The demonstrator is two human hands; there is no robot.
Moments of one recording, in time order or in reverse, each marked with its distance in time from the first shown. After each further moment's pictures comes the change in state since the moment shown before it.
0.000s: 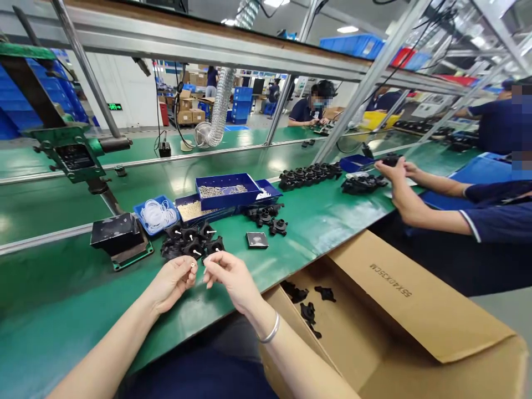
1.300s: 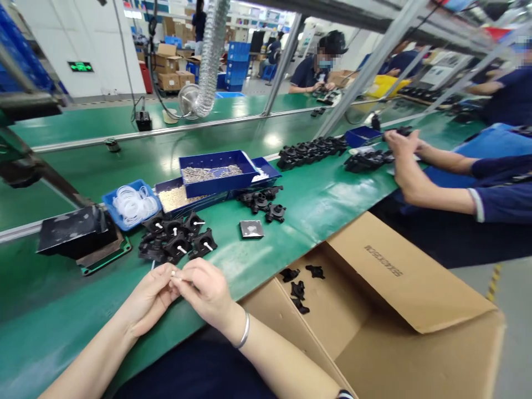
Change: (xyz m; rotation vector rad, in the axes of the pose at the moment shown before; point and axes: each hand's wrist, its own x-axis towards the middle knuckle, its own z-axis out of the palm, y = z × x) left_hand 0.000 -0.011 0.002 -0.148 0.086 -0.116; right_hand 0.008 0.023 0.002 -0.638 0.053 -0.629
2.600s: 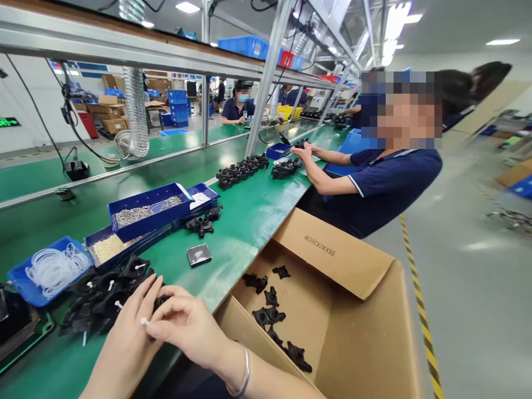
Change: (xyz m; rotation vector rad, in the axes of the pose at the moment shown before) left_hand 0.035 -0.019 0.060 1.711 -0.051 1.008; right_hand 0.000 -0.016 -0.076 0.676 0.052 0.461
